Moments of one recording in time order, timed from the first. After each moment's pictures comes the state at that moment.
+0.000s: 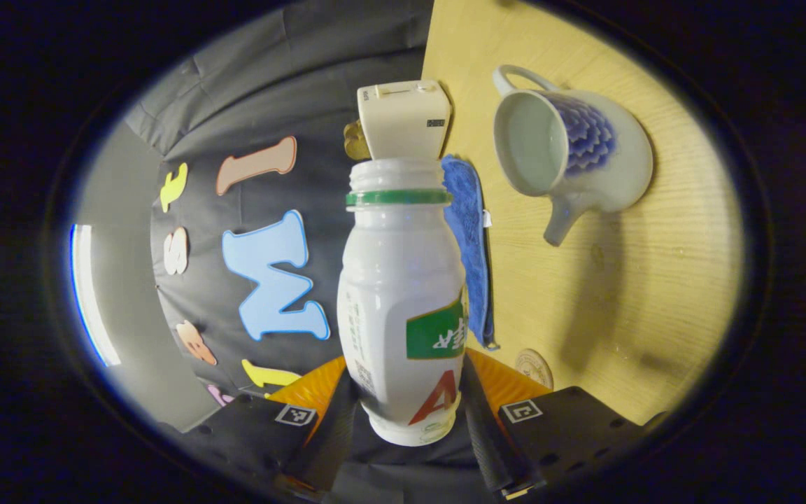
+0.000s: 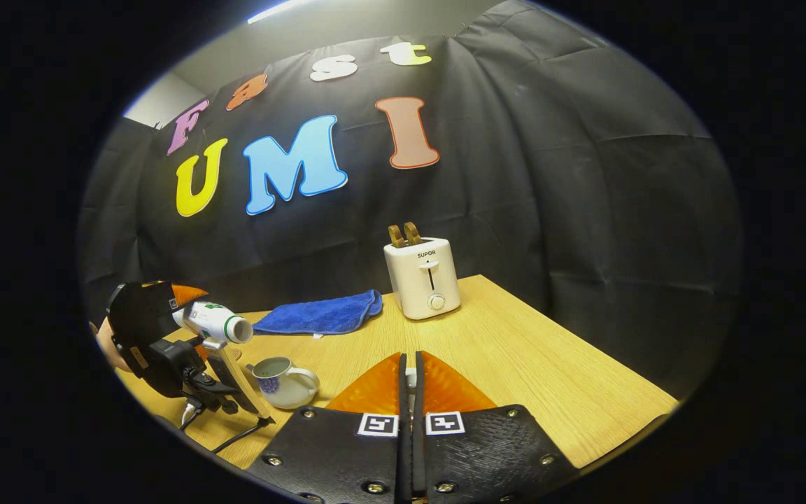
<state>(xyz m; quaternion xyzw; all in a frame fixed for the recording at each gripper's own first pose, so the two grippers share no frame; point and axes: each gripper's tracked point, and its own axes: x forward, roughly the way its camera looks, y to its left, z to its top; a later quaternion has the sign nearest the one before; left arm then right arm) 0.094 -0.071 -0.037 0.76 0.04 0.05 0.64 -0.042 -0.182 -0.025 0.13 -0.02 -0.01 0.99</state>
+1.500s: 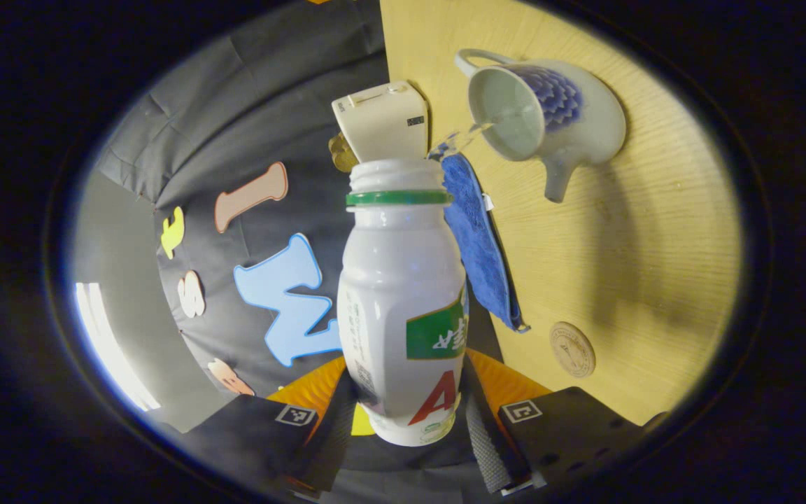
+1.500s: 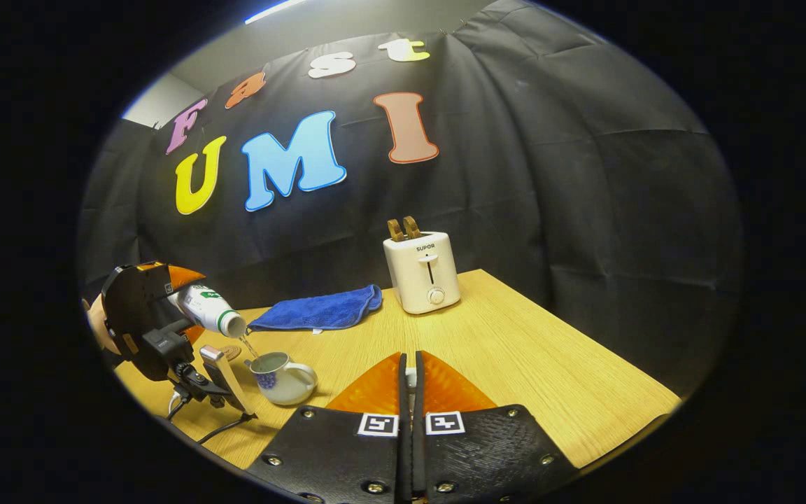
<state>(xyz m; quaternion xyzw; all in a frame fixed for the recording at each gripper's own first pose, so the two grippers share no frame) 0.108 -0.066 -0.014 0.83 0.02 0.05 0.56 -0.038 -0.183 -0.033 0.13 -0.01 -0.01 0.99</state>
